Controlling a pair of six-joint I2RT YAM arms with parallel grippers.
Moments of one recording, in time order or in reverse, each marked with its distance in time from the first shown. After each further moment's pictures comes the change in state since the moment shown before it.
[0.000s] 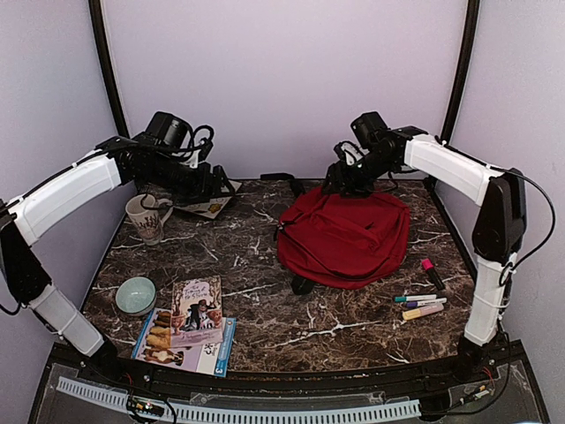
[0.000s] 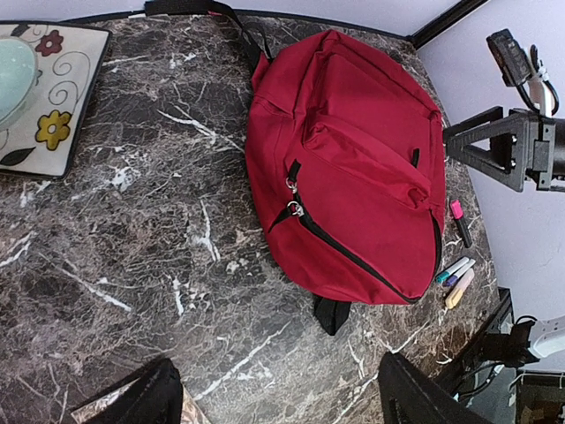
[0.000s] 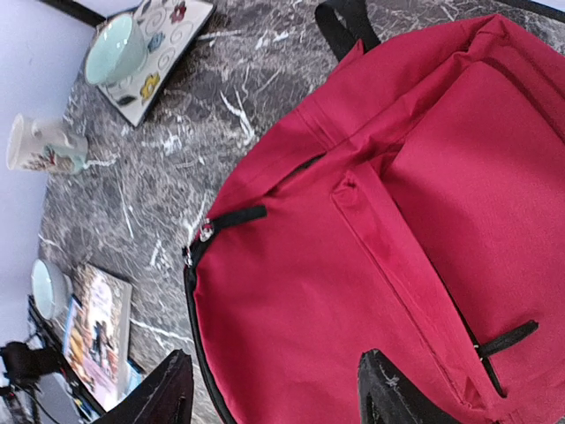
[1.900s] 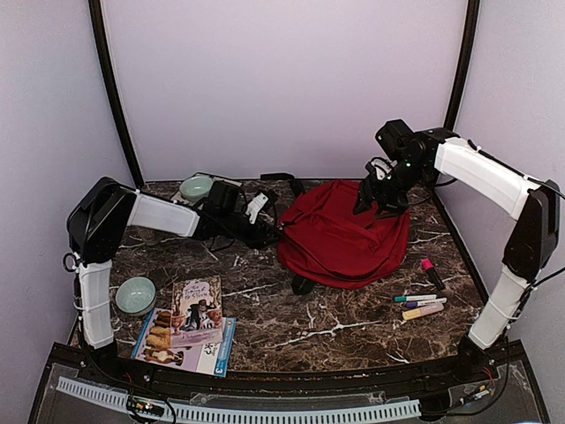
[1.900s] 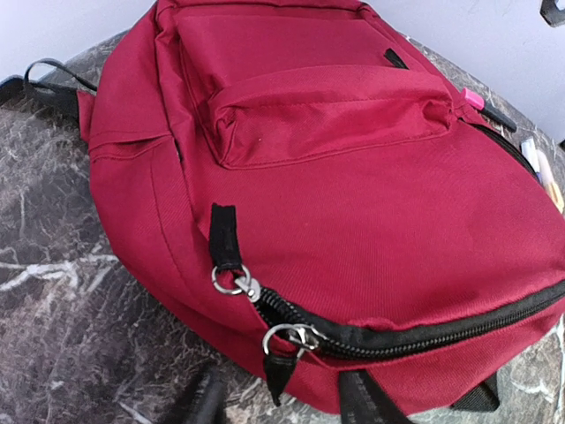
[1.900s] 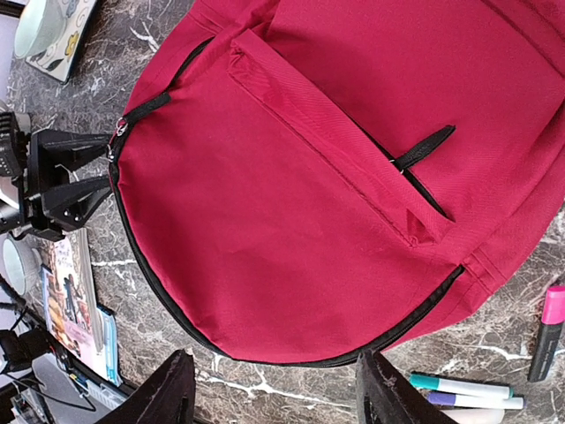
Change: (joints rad) left arm -0.056 0.536 -0.239 0.949 0.229 0.544; right arm -0.046 -0.224 -0.190 -0.229 0.073 0.096
